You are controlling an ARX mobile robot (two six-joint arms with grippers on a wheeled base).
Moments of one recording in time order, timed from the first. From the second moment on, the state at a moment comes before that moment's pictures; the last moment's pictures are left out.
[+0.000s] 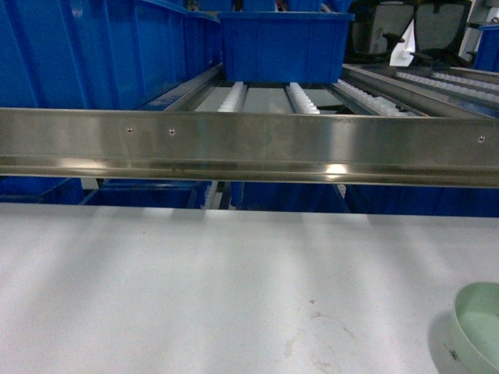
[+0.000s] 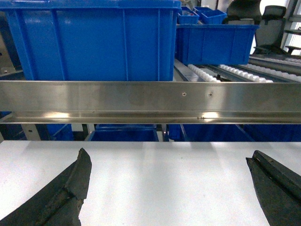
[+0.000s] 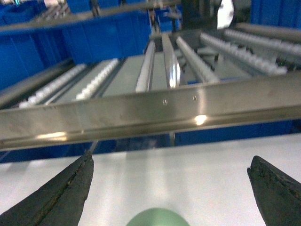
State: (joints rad) left arm 0.00 0.01 0.02 0.00 0.00 0.00; right arm -0.26 0.72 0.22 0.44 -0.26 0.14
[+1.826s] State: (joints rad) left arm 0.00 0.01 0.02 0.00 0.00 0.00; right arm -0.02 1.14 0.38 0.36 -0.03 0.02
